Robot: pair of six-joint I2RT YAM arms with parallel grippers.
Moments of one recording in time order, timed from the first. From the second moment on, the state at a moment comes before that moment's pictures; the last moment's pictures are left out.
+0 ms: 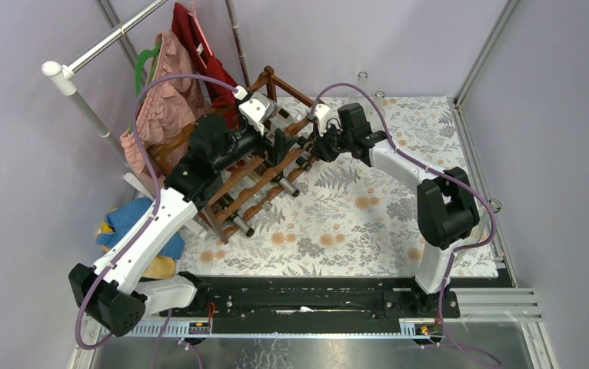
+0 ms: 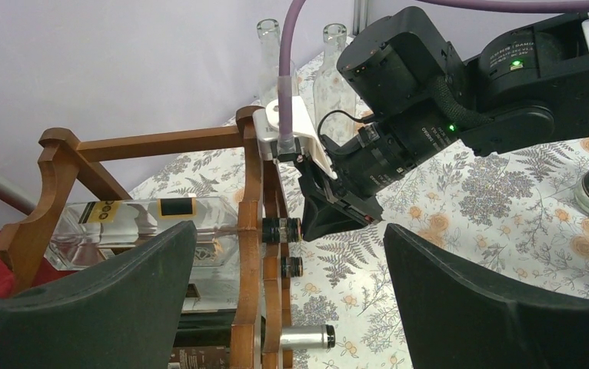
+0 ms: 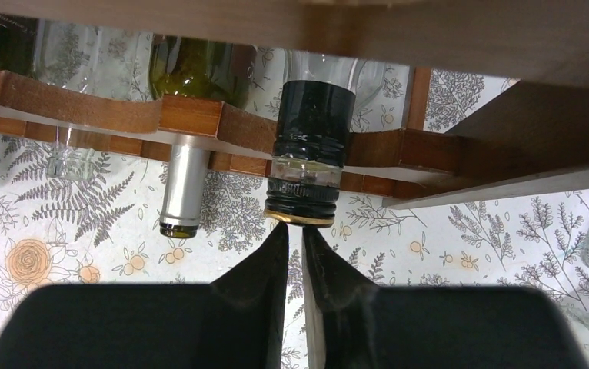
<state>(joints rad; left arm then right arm) -0.51 1.18 1.19 -0.06 0.26 0.10 0.47 1.85 1.40 -0.23 -0.46 -0.28</state>
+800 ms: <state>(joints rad) -0.51 1.10 1.18 -0.06 0.30 0.08 0.36 1.31 1.25 -0.54 -0.52 -0.48</state>
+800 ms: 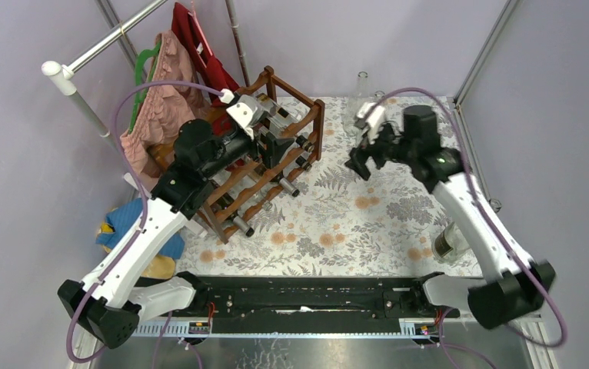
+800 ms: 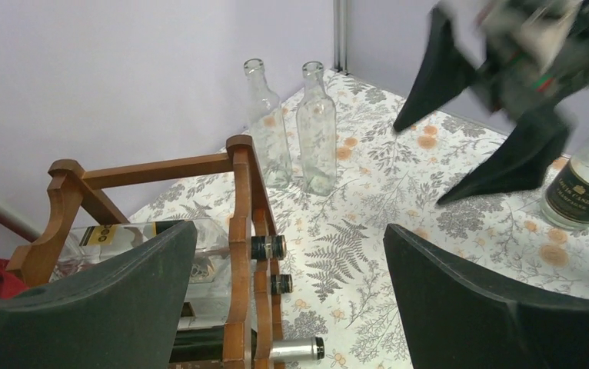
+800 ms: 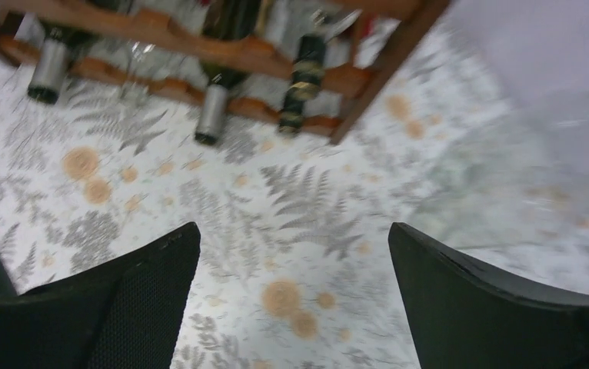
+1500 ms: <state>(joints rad) -0.51 1.13 1.20 -0.06 0.44 -0.03 0.15 1.41 1.46 -0.56 -0.31 -0.22</state>
